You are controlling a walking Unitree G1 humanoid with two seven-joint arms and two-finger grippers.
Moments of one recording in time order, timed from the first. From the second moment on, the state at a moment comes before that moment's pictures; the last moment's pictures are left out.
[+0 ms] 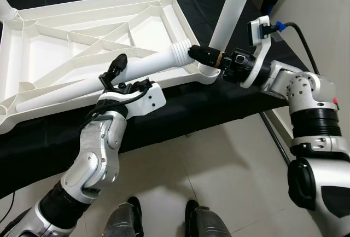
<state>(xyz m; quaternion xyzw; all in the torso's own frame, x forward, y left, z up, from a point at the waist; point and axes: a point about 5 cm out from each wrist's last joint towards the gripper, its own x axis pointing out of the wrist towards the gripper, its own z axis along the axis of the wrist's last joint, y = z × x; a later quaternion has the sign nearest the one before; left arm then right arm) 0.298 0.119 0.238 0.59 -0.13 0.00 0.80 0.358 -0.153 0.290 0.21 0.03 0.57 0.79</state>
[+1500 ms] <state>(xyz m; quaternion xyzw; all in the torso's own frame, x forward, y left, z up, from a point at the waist) 0.307 0.120 0.242 0.59 -0.17 0.00 0.79 0.355 -0.153 0.296 0.20 0.01 0.58 0.79</state>
